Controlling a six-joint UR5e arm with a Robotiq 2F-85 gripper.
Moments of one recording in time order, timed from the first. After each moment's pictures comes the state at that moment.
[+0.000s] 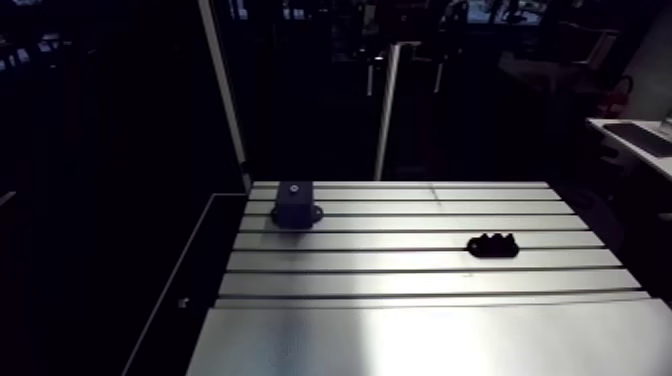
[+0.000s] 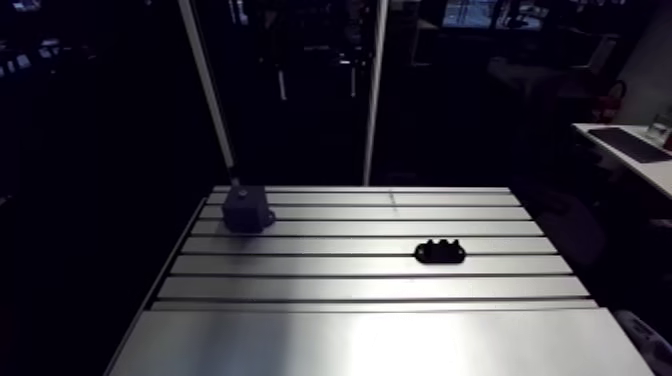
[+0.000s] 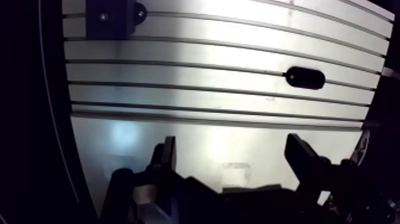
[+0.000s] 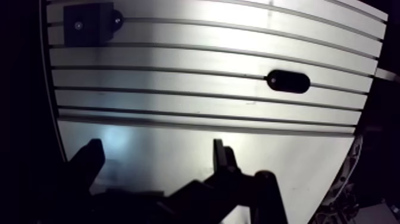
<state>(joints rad) -0.04 -1.36 1.39 -1.48 -1.61 -1.70</state>
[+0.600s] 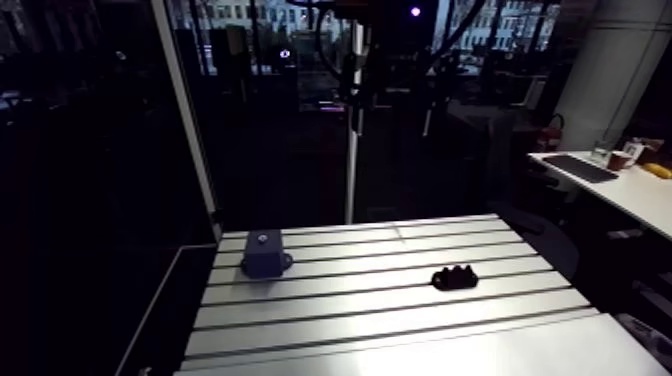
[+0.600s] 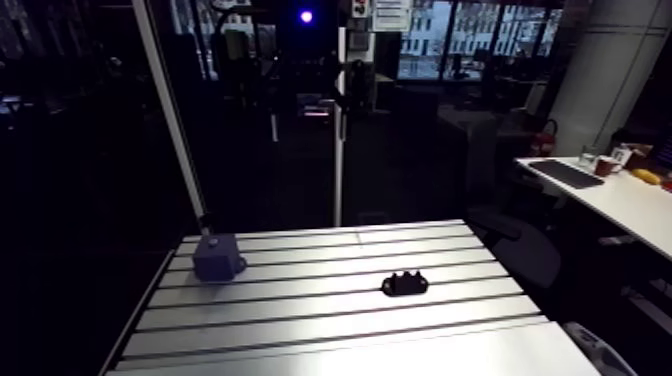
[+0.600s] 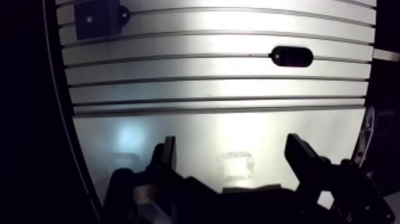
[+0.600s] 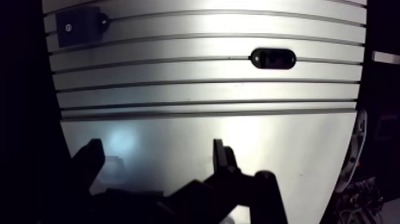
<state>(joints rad) -0.15 -1.51 1.49 -1.50 -1.57 -1.69</state>
